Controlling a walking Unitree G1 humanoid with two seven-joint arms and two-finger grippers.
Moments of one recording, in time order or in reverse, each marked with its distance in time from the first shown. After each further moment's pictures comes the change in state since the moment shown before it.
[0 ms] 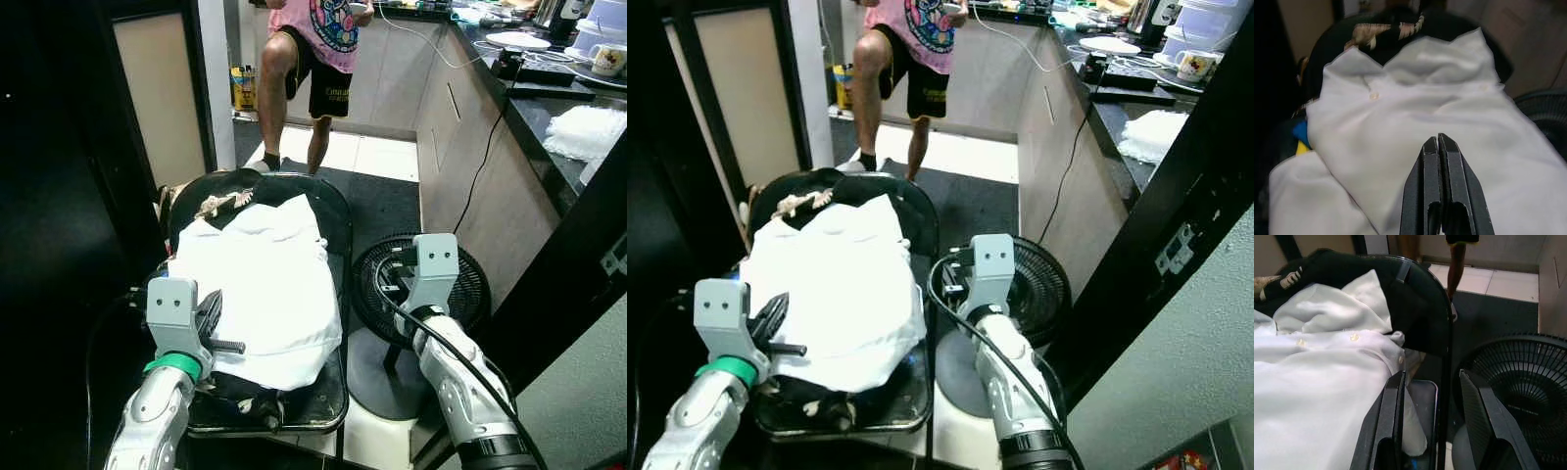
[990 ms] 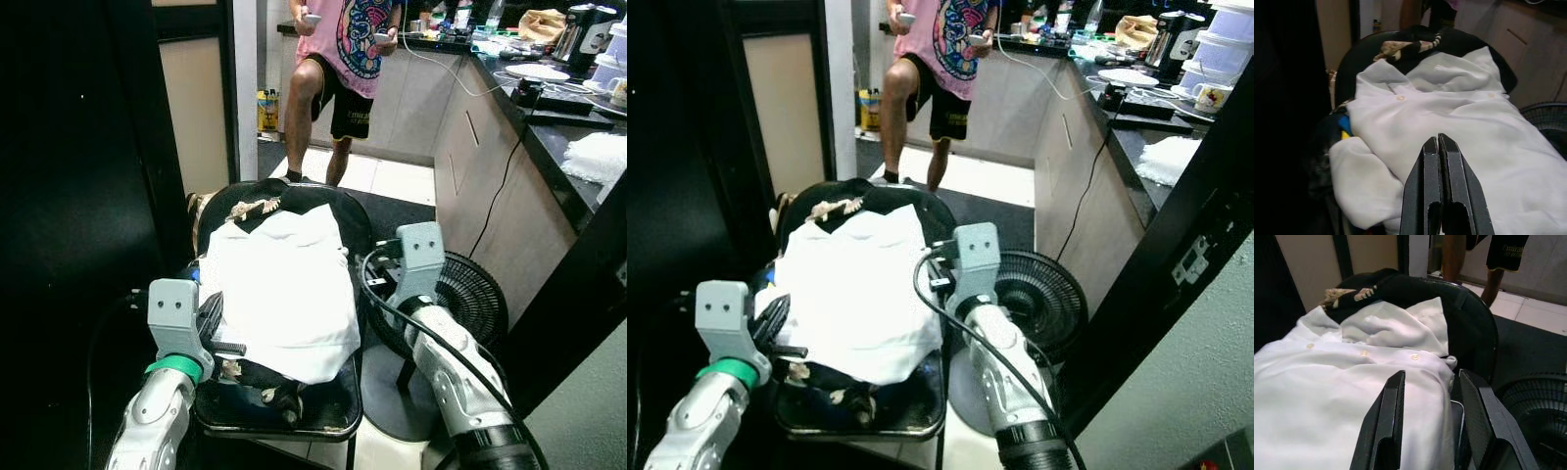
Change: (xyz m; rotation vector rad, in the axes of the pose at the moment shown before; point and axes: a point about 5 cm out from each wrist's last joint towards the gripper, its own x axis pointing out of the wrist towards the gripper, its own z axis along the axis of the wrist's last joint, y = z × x) left arm -0.003 0.000 -0.003 0.002 -0.005 -0.022; right arm 0.016 0.014 0.017 -0.054 -0.007 0.077
